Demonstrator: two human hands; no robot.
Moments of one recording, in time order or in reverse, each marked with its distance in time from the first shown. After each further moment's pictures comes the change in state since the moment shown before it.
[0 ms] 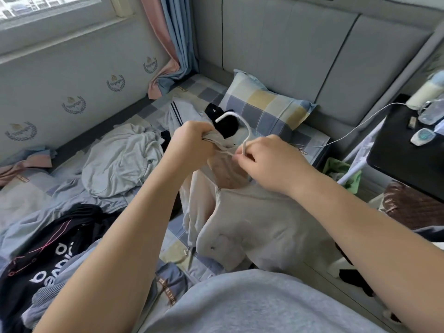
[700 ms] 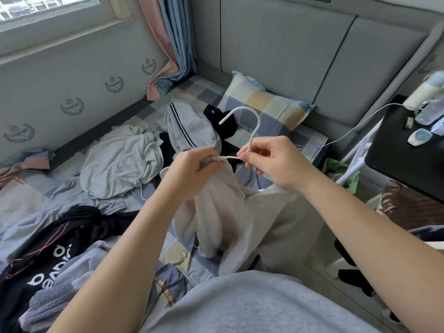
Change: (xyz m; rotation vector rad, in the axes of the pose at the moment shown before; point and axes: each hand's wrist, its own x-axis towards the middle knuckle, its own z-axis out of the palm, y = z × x) left_hand -0.035 -0.034 0.018 -0.070 -0.077 0.199; right_hand 0.000 0.032 0.015 0.587 0.100 -0.002
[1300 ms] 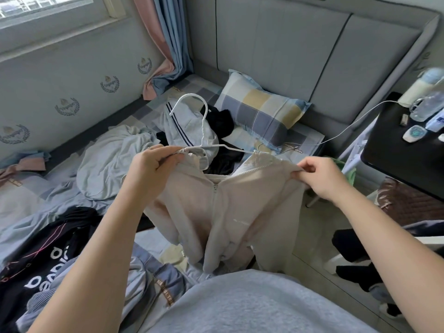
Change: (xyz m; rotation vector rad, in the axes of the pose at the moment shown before) left_hand -0.017 -0.042 -0.035 -0.018 0.229 -0.057; right_hand -0.036 0.111 -0.047 -0.116 0.185 0.413
